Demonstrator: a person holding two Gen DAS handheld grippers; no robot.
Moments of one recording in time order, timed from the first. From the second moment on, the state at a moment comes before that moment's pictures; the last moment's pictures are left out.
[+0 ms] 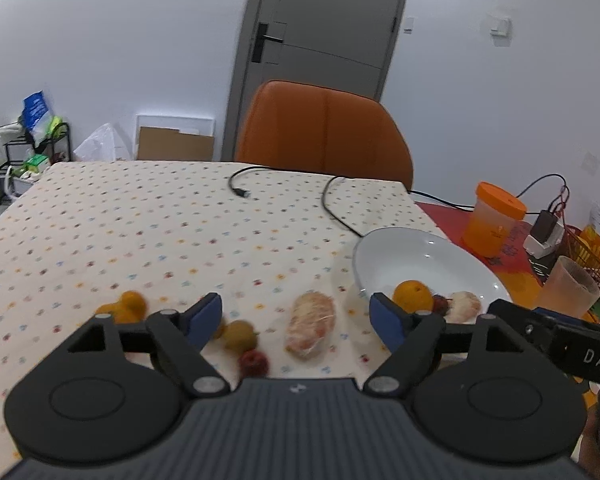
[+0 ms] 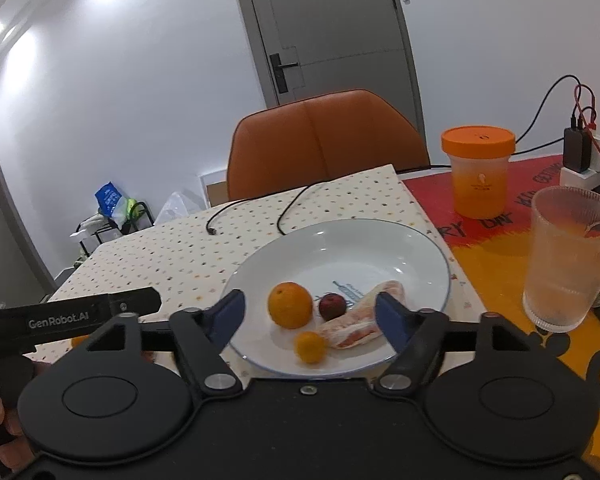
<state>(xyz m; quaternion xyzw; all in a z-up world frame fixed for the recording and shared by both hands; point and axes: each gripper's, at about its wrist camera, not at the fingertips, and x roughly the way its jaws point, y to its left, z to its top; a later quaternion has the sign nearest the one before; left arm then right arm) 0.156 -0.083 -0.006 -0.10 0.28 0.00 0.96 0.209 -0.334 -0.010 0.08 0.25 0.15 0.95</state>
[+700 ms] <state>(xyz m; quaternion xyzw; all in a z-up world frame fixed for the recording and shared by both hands) 0.110 -0.035 -0.007 -0.09 0.27 0.02 0.96 0.181 -0.303 -0.004 0.04 0.25 0.14 0.96</state>
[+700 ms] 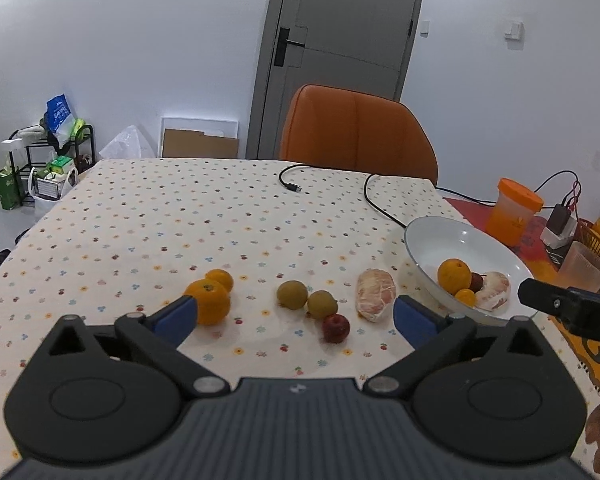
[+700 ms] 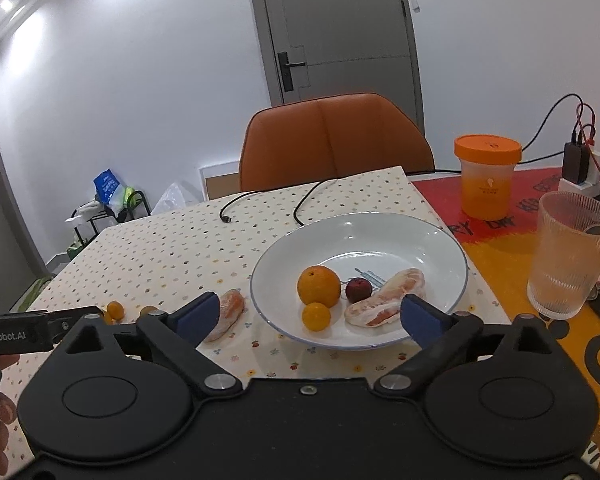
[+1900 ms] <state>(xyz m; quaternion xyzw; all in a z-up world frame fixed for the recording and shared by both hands) 0.097 0.023 -0.026 -0.12 0.27 0.06 0.95 0.175 -0.230 -0.014 0.02 0.26 0.27 0.93</state>
